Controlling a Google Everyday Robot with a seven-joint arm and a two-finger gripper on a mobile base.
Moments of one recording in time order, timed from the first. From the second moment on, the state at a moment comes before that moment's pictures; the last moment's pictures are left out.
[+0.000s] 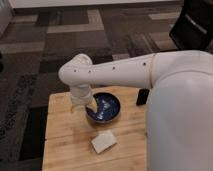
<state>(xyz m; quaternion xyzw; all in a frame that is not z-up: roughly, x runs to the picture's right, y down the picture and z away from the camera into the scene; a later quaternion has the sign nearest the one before) -0.103 0.099 0.704 -0.26 0.23 0.64 0.68</state>
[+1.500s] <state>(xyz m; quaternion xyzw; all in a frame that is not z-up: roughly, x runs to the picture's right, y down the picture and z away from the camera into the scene) -0.085 0.100 0.726 -0.26 0.25 0.63 0.69</state>
